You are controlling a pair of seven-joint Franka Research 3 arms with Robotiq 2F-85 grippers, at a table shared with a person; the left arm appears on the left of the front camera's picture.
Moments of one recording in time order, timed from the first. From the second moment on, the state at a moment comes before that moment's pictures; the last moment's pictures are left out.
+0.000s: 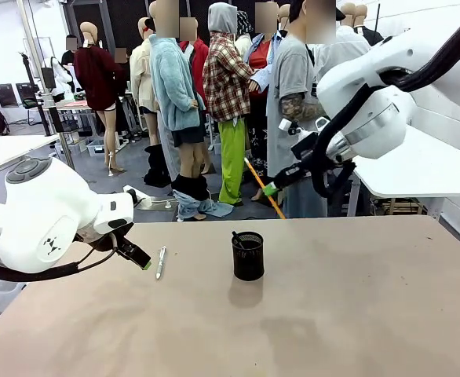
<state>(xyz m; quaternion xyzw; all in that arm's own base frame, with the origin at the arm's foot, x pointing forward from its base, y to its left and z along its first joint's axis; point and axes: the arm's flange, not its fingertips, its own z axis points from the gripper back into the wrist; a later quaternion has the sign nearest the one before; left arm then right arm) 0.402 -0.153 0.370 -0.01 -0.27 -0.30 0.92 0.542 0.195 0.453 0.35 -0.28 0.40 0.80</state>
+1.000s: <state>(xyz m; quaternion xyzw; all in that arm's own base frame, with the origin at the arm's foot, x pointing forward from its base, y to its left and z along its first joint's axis) 0.402 -0.153 0.370 -0.01 -0.27 -0.30 0.92 0.537 0.242 0.388 0.50 -0.29 0.40 0.71</state>
